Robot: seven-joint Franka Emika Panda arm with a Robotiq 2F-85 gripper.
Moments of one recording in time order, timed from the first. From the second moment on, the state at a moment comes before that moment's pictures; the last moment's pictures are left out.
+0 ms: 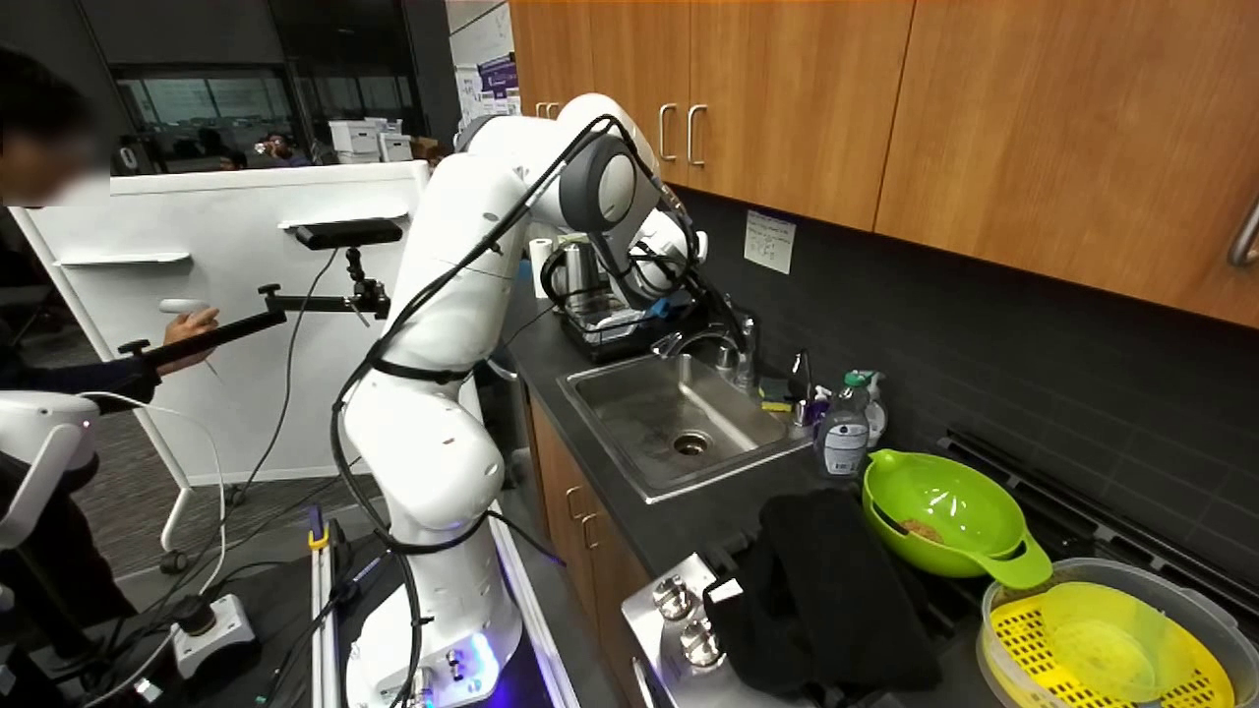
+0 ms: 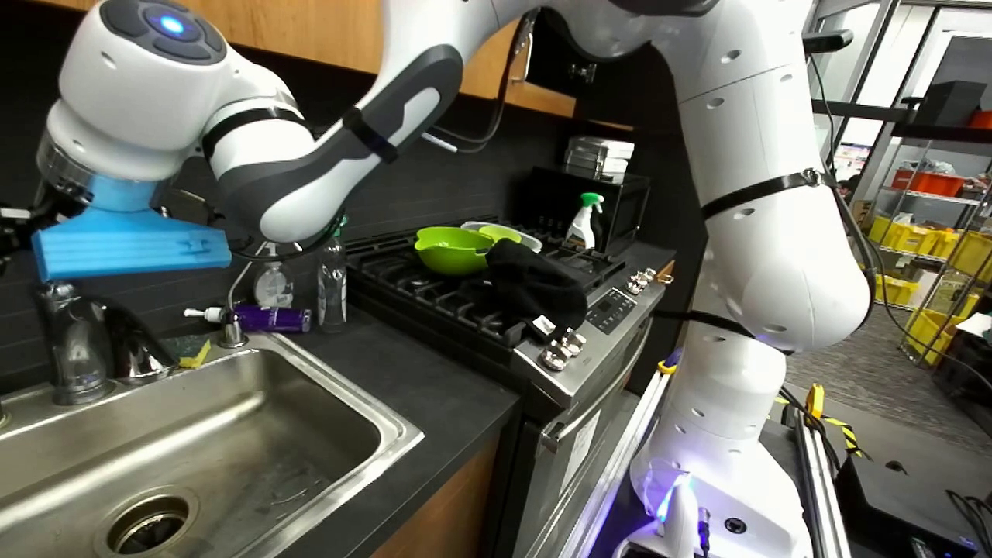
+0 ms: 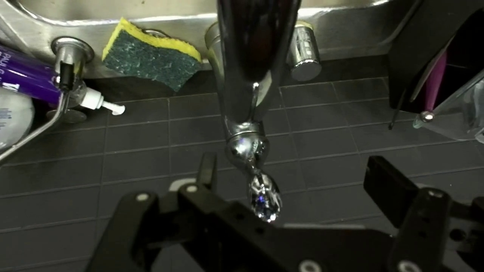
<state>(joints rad) 0.22 0.46 0.32 -1.80 -1.19 2.77 1.57</state>
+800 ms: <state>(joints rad) 0.22 0.66 0.29 -1.59 -1.25 2.82 1.48</state>
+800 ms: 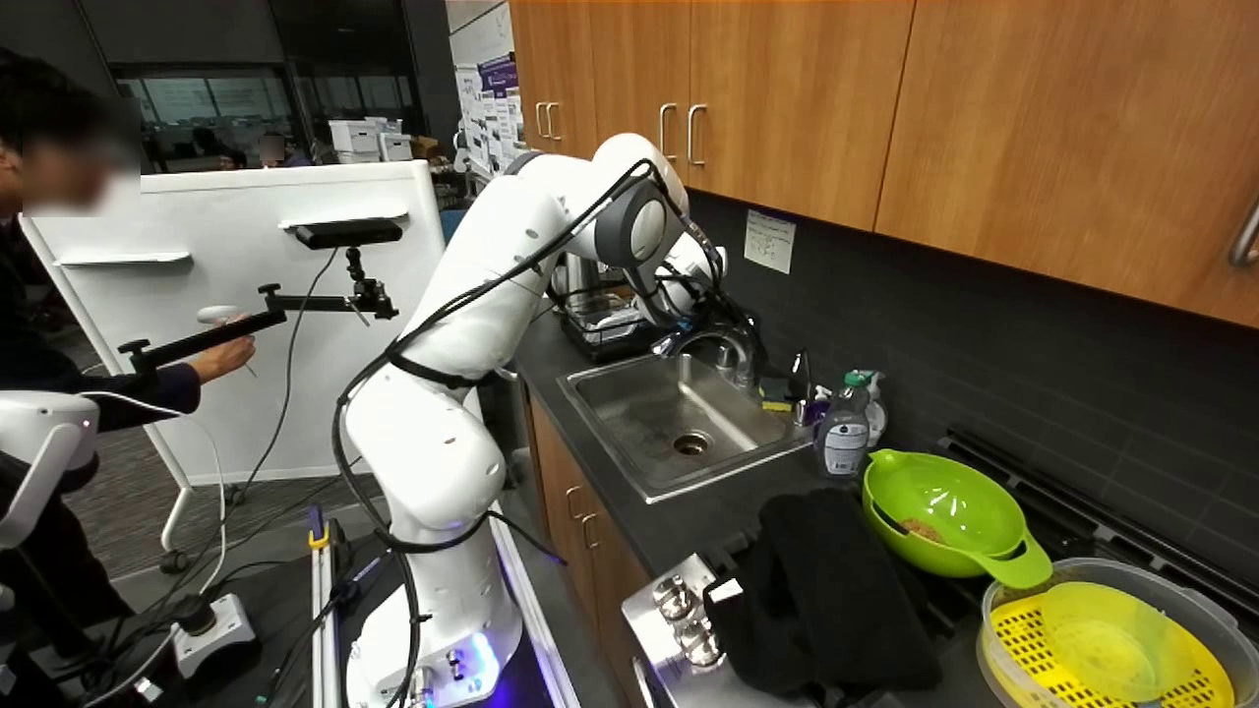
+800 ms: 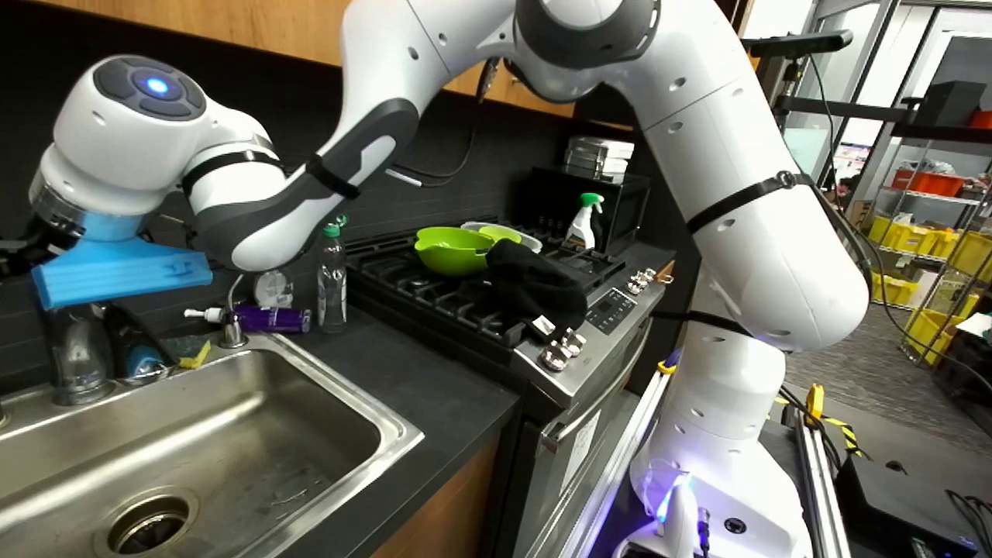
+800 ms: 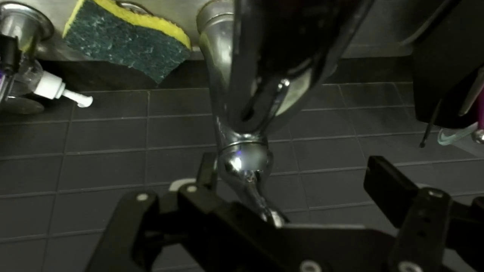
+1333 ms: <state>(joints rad) 0.24 0.71 0.28 -1.49 -1.25 2.82 1.43</state>
